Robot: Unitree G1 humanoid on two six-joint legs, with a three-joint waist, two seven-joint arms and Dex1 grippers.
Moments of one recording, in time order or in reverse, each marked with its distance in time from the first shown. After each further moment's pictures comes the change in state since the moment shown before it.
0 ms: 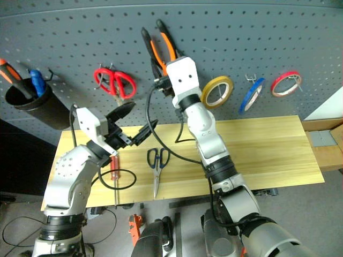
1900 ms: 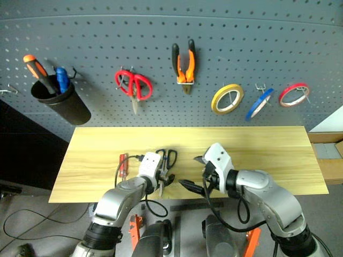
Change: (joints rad) left arm 0.063 -0.248 -0.277 0.105 0.300 0.806 0.457; right arm 0.697 -0.570 0.054 -1.006 0.552 1.074 0.553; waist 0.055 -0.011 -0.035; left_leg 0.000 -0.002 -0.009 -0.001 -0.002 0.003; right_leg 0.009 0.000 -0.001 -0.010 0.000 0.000
